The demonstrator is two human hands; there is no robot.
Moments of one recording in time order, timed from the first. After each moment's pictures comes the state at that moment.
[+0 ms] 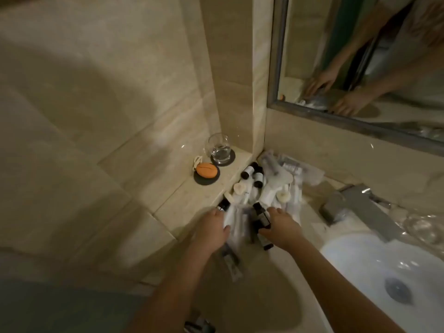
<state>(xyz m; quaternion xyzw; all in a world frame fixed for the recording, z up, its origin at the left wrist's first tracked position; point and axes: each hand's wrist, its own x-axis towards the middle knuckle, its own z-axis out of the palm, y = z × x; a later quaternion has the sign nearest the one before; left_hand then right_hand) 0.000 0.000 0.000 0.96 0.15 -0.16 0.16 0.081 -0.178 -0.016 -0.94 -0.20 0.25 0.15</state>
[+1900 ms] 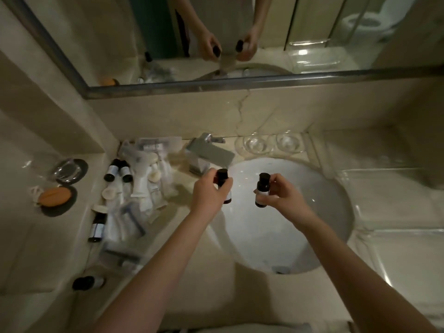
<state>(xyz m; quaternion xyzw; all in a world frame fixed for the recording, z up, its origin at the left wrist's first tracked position) 0.027 -0.264 0.041 0.88 -0.01 -0.08 0.48 -0.034 -0.442 0.038 -0.73 0.16 0.08 0.66</state>
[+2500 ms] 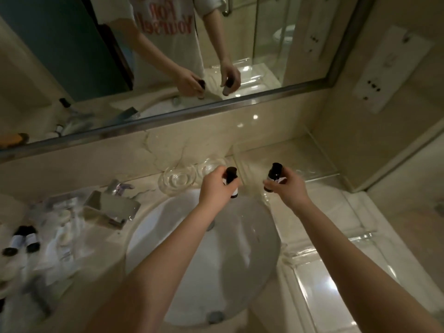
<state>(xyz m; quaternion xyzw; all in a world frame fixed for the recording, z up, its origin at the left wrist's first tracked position) 0.058 -0.521 0.044 0.87 -0.13 -0.14 0.45 -0.019 -0.687 0.022 -0.77 0.32 -0.10 0.54</state>
